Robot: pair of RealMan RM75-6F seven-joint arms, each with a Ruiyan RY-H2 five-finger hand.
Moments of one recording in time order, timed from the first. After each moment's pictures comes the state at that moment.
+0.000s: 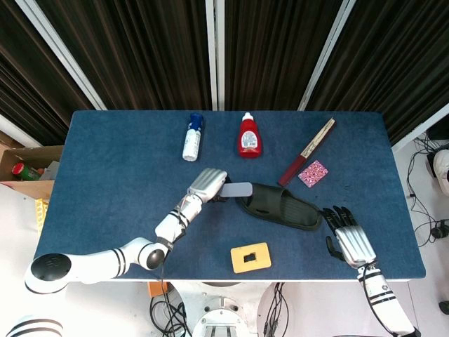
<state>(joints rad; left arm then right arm) -0.97 -1.87 -0.36 -1.17 1.11 0.71 0.05 0.22 -1.38 -0.02 -1.48 -1.53 1.22 -0.06</state>
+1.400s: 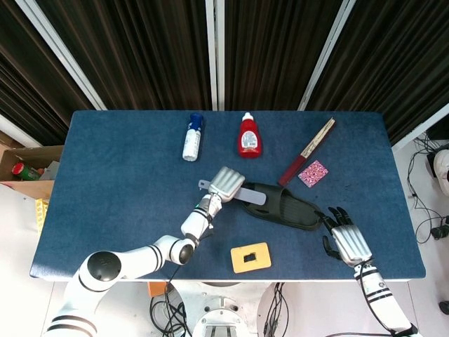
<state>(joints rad) -1.20 -2.07 -0.29 -0.83 0.86 0.70 0.55 0.25 -1.39 -0.03 -1.47 -1.53 1.21 -0.02</state>
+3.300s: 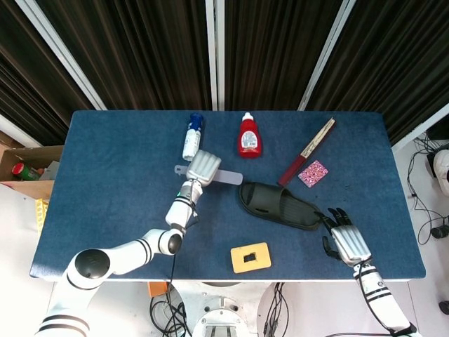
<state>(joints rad) -1.15 -2.01 -0.31 -0.82 0.78 0.78 0.72 0.25 -1.40 -0.04 -1.46 -1.50 1.19 -0.02</state>
